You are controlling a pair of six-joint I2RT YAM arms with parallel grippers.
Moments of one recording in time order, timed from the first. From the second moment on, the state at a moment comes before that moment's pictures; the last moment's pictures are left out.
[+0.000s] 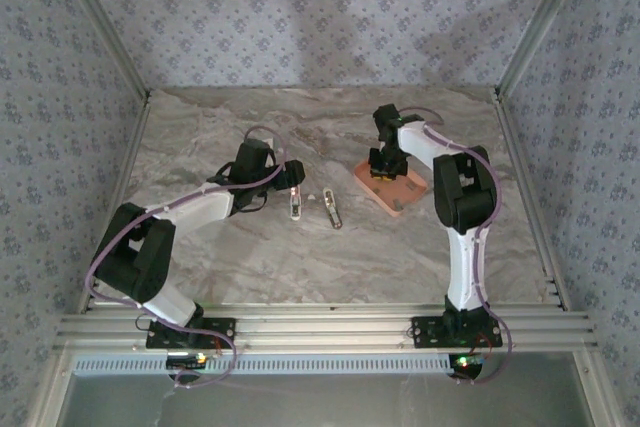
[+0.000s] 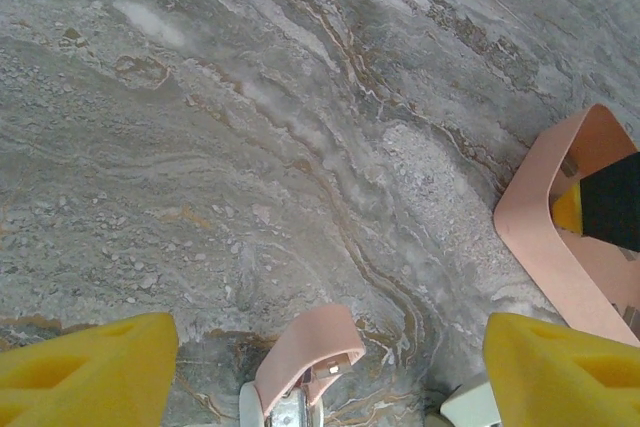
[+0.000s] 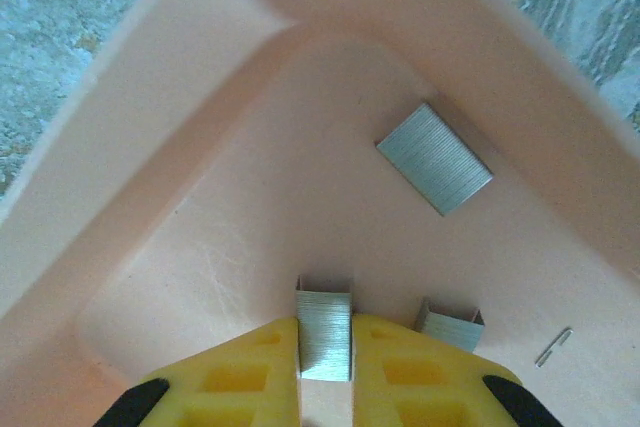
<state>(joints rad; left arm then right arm) -0.50 1.57 0.89 -0.01 0.11 -0.62 0.30 2.12 1.61 -0.85 -0.07 0.42</state>
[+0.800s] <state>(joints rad) -0.56 1.48 0.72 0.19 0.16 -0.61 0.60 1.47 1.00 -0.71 -0.04 0.43</state>
